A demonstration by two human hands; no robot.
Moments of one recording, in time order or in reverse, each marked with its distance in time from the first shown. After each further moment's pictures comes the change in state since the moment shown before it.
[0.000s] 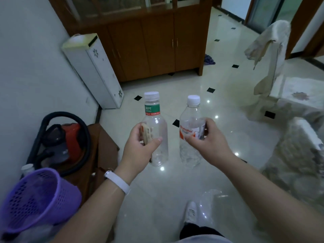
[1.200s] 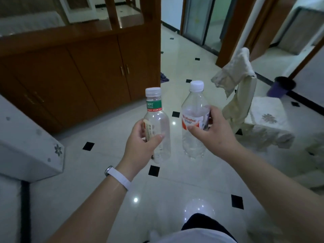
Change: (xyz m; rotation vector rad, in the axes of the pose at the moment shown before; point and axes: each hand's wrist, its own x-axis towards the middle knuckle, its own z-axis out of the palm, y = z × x) left_hand 0.638 0.018 0.085 -0.117 -0.436 0.048; right_hand 0.556 -0.065 0.008 -0.158 0.345 0.093
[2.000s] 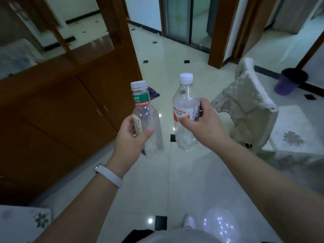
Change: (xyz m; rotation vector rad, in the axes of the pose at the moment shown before) left_hand 0.448 0.045 0.096 0.066 -0.067 0.041; right_hand 0.437 0.055 -0.046 0.189 0.167 0.083
